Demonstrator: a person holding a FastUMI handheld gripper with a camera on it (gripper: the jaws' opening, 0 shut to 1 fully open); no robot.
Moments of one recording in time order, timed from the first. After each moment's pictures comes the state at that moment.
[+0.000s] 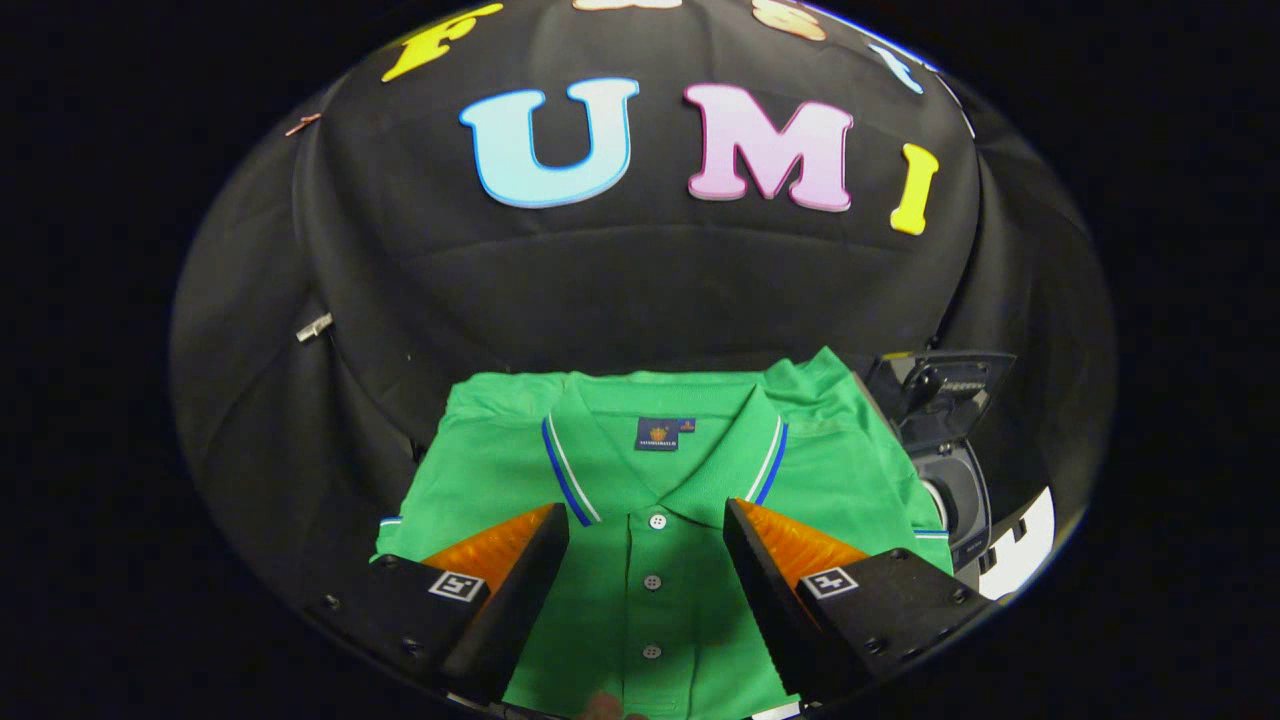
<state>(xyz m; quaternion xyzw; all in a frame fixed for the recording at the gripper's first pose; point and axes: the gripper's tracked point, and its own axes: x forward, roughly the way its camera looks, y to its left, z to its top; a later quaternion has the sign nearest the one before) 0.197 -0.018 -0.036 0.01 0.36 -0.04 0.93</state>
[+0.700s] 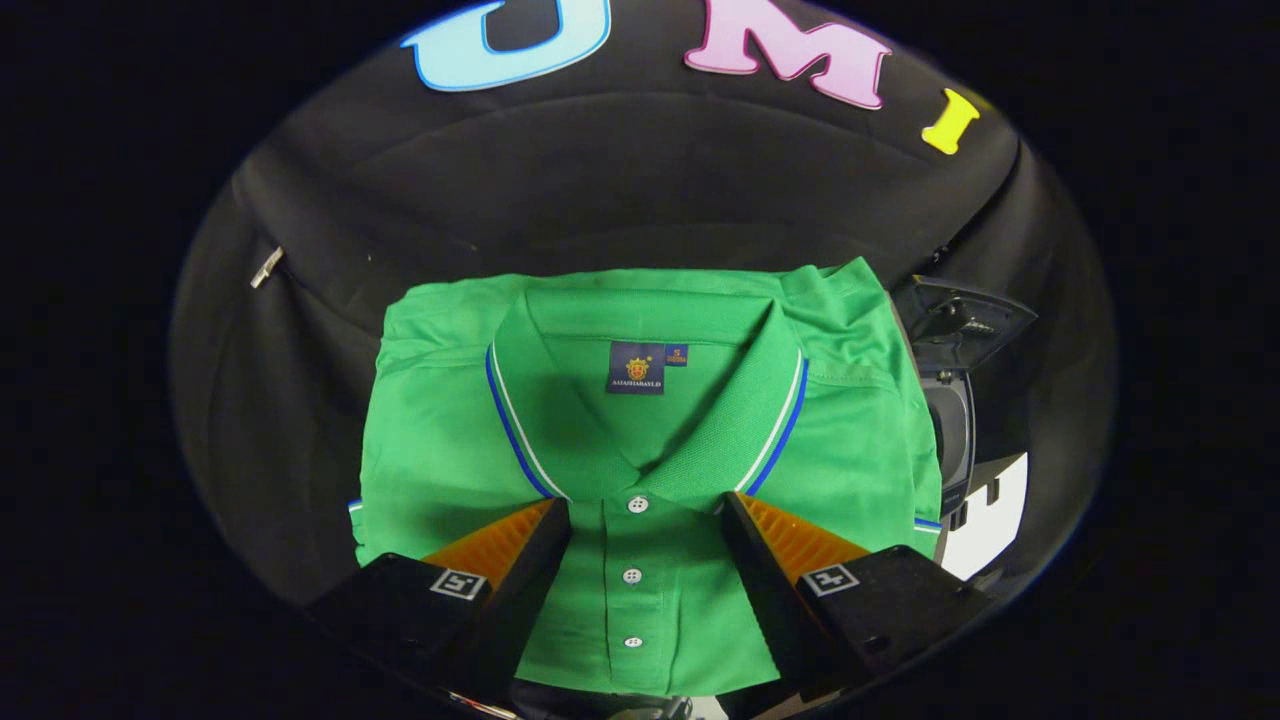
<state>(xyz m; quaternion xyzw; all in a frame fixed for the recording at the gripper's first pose) 0.196 -0.030 -0.060 -0.01 0.57 -0.05 0.82</state>
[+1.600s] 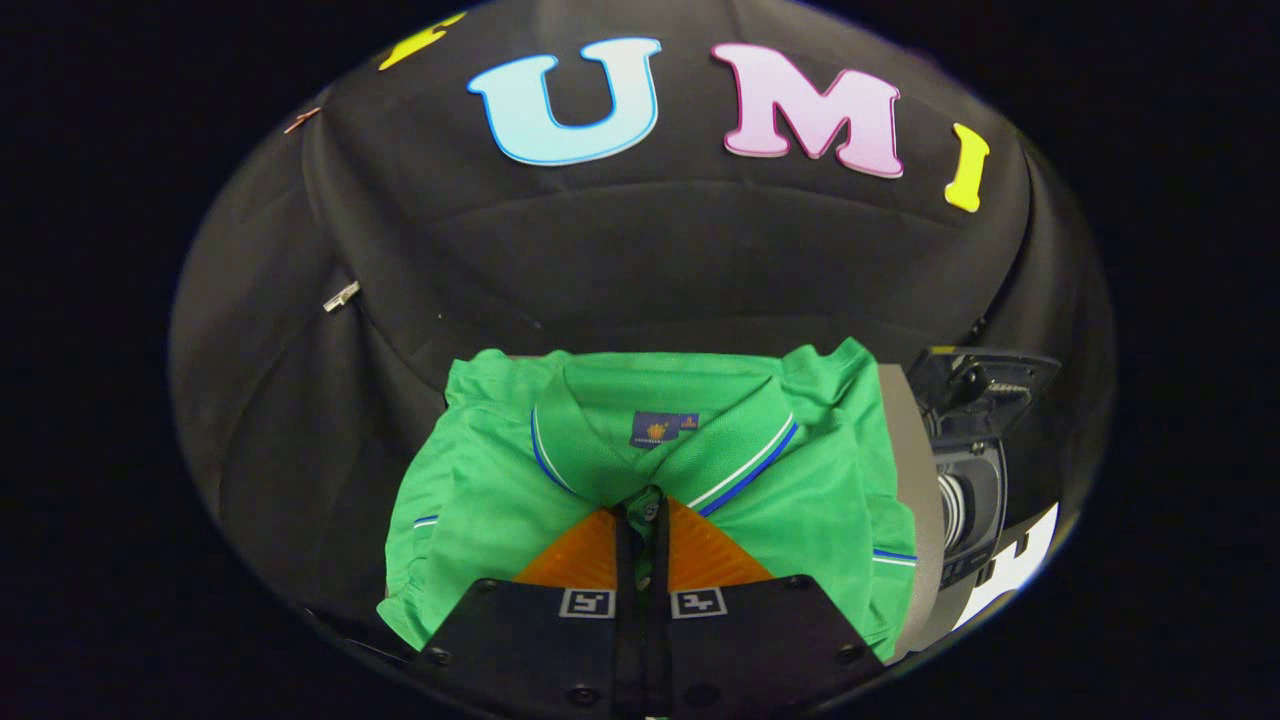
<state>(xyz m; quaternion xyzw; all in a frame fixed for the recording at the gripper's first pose) 0.207 -0.019 -0.014 0.00 0.39 0.04 0.92</state>
